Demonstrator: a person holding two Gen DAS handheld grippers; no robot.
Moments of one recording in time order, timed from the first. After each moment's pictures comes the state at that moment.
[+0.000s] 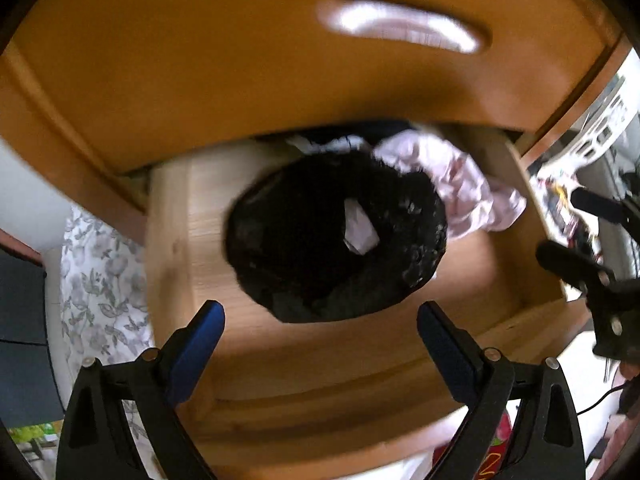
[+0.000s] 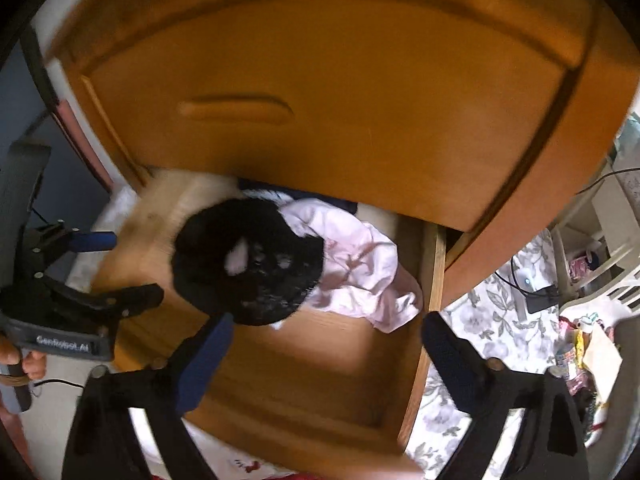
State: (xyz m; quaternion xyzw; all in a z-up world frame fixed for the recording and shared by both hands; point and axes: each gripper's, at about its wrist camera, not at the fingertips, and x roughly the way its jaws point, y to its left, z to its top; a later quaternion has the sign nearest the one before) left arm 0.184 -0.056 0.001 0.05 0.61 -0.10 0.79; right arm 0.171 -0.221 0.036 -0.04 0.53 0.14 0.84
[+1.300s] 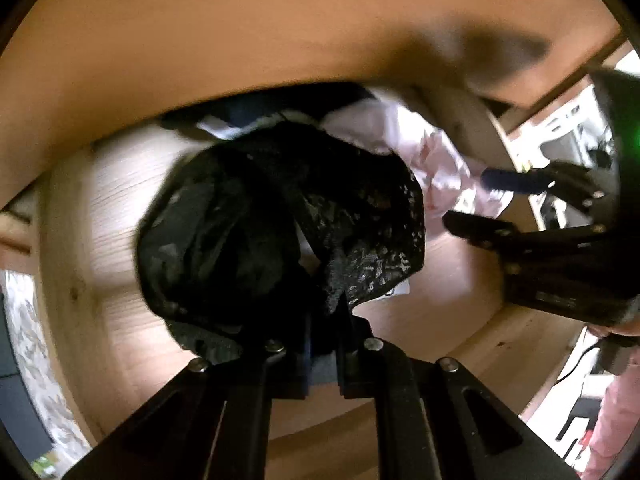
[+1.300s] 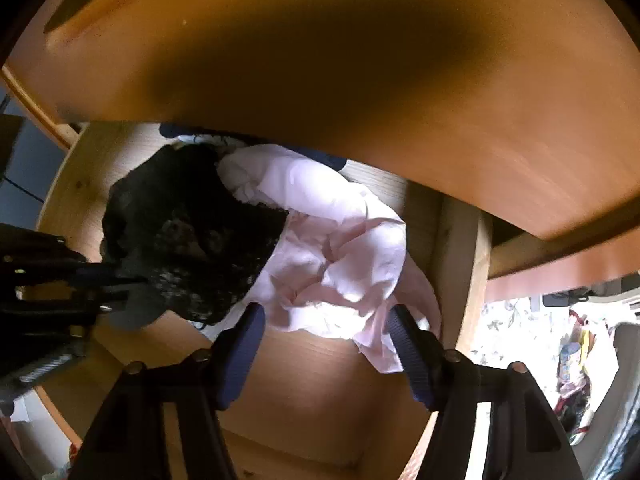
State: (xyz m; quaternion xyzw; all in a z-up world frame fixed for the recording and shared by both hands) left arm 0.202 -0.054 -0.041 0.00 0.63 -0.20 0.75; right arm 0.239 -0.213 -0.043 -0.08 0.61 0.14 0.77
